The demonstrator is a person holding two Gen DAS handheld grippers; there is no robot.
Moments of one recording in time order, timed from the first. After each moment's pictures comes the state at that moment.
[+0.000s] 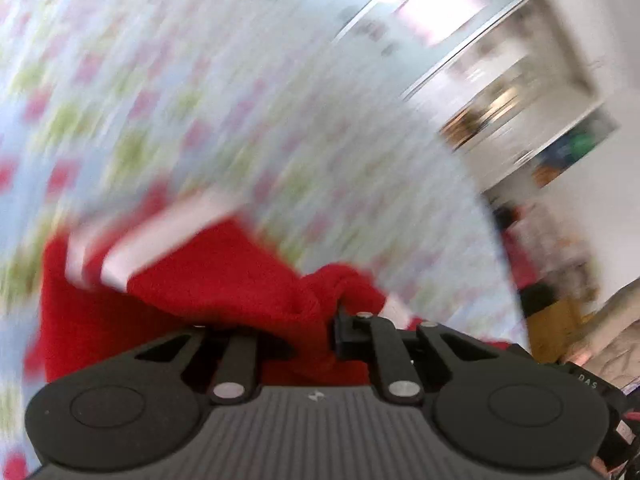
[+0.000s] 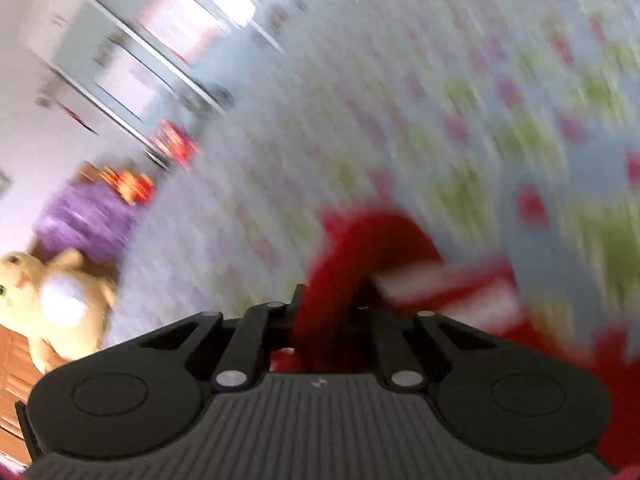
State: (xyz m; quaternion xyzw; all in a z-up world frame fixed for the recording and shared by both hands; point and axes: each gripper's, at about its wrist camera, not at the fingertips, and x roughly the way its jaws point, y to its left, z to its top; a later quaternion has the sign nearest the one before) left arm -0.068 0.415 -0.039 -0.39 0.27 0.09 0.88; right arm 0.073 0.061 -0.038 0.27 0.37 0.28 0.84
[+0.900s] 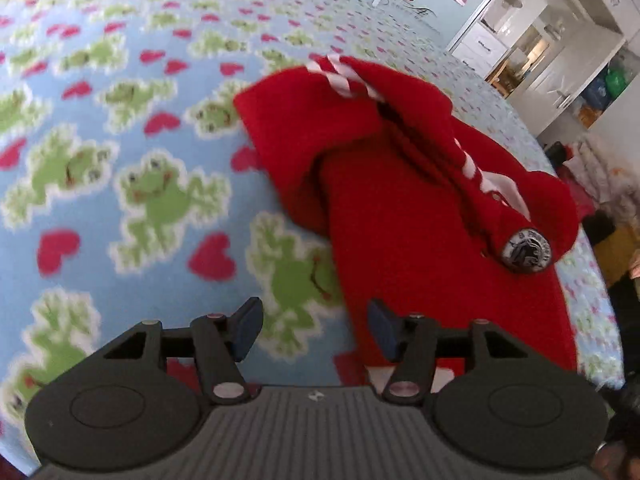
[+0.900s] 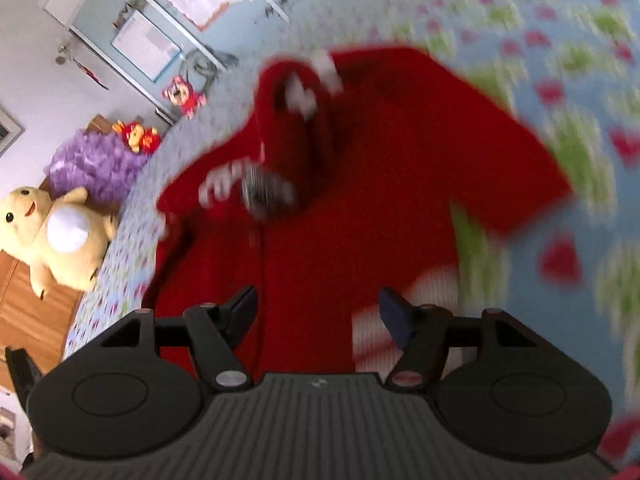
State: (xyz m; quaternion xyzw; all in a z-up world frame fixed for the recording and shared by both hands) left arm -0.240 0.378 -0.129 -0.31 0.37 0.15 0.86; right arm -0.105 -0.021 -0.130 0.23 0.46 0.29 0.81
